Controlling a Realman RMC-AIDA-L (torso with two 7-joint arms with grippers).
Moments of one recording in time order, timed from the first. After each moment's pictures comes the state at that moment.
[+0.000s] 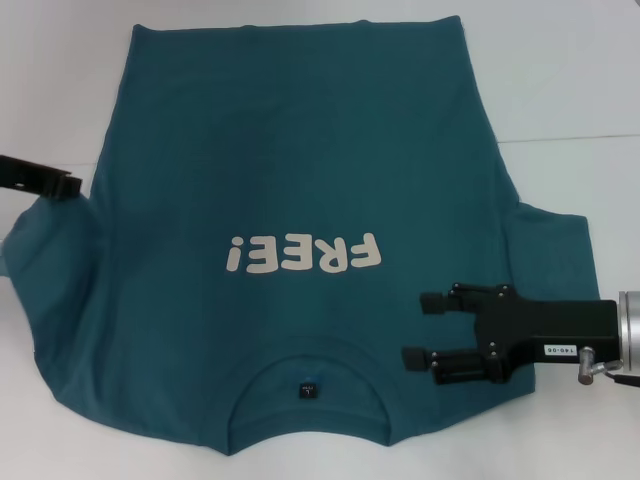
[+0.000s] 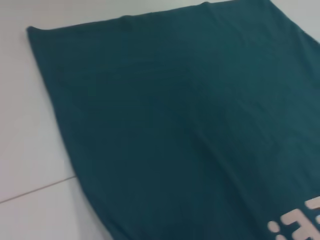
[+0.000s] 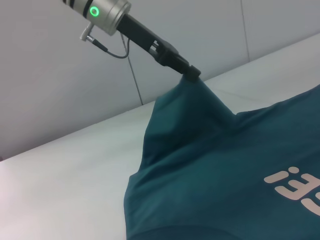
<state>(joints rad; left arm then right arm) -0.78 -1.99 0.81 1.02 2.62 1.28 -2.37 0.43 2.05 -0.94 -0.74 -1.85 -1.50 1.45</state>
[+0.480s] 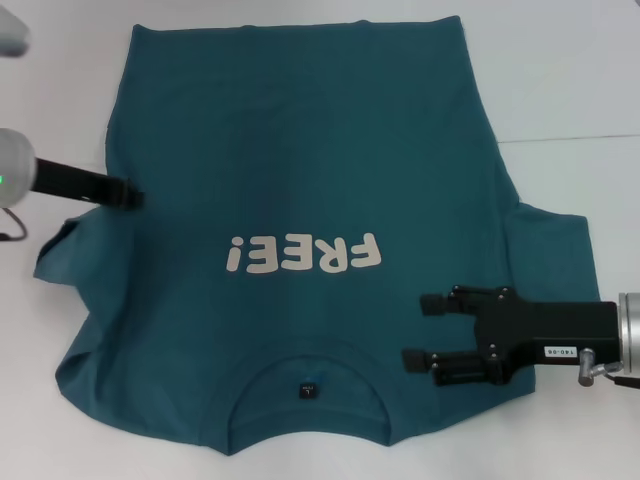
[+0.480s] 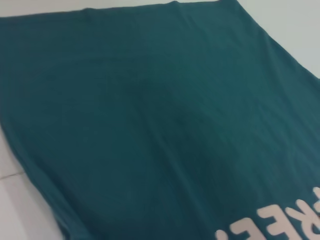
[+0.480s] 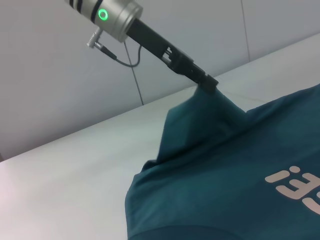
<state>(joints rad) -0.81 -2.07 0.81 1.01 2.62 1.26 -2.42 0.43 2.05 -0.94 -0.74 -1.85 -1.50 1.45</state>
